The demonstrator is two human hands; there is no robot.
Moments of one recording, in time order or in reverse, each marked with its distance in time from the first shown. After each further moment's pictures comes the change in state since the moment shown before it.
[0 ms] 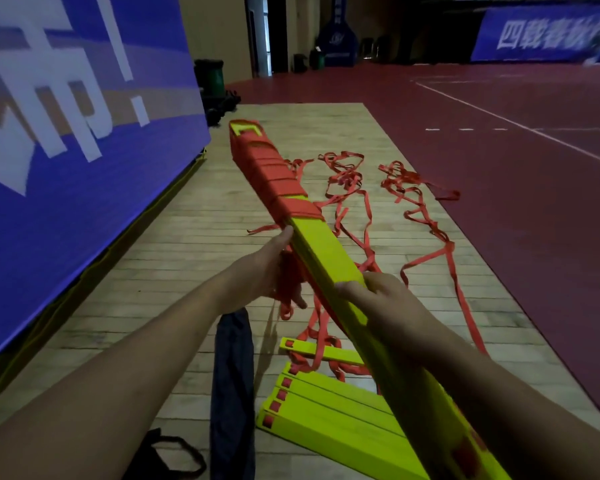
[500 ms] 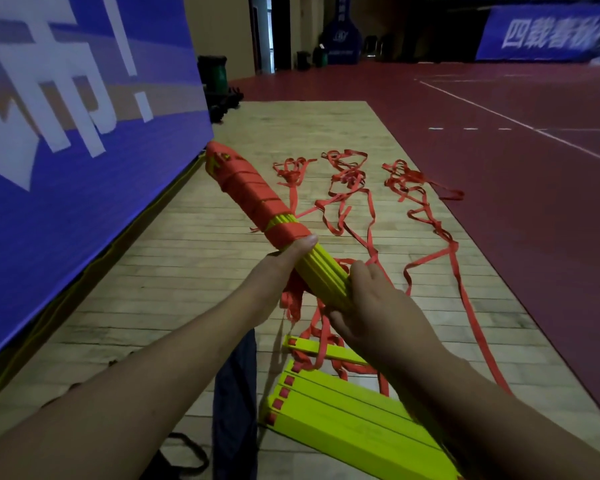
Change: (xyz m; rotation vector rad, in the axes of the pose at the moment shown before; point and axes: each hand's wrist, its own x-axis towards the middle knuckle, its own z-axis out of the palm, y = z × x) left_hand 0.012 -0.017 0.024 -0.226 0.328 0.071; right_hand -0.001 -0.005 0.027 -0.737 0.113 -0.163
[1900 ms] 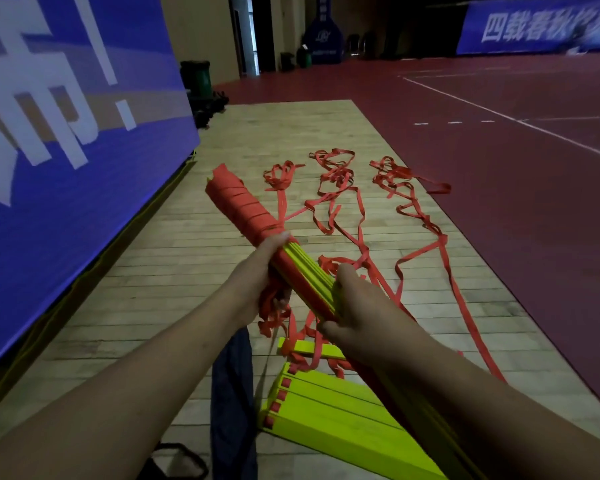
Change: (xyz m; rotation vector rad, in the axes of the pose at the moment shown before) left_hand -0.002 0.009 -0.003 -0.027 0.054 -0.147; right_hand -0.004 0.006 -0.009 0.313 -0.141 0.032
